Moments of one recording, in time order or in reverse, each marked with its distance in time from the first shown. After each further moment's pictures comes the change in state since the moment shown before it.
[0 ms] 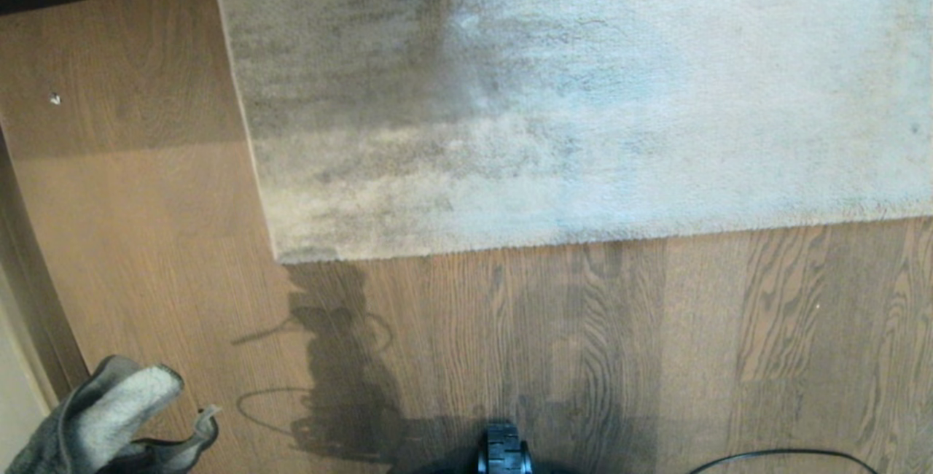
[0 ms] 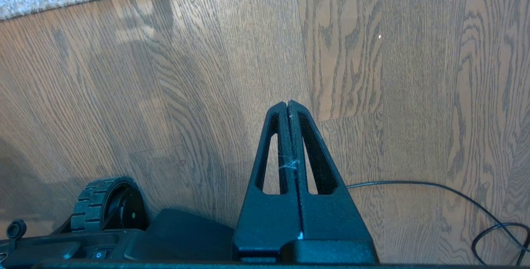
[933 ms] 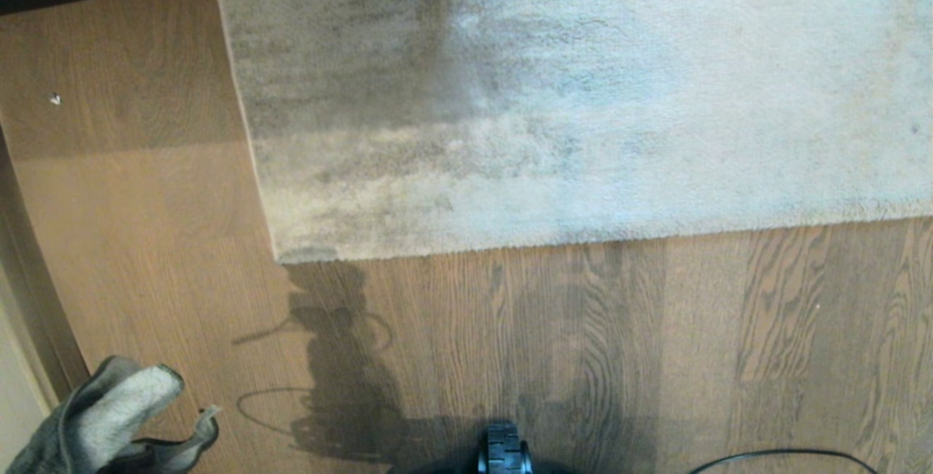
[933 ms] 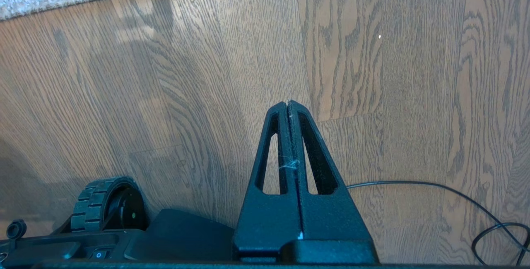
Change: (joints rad) left arm 0.000 0.000 0.000 0.000 0.000 0.001; right arm 0.000 0.000 0.000 0.000 0.000 0.000
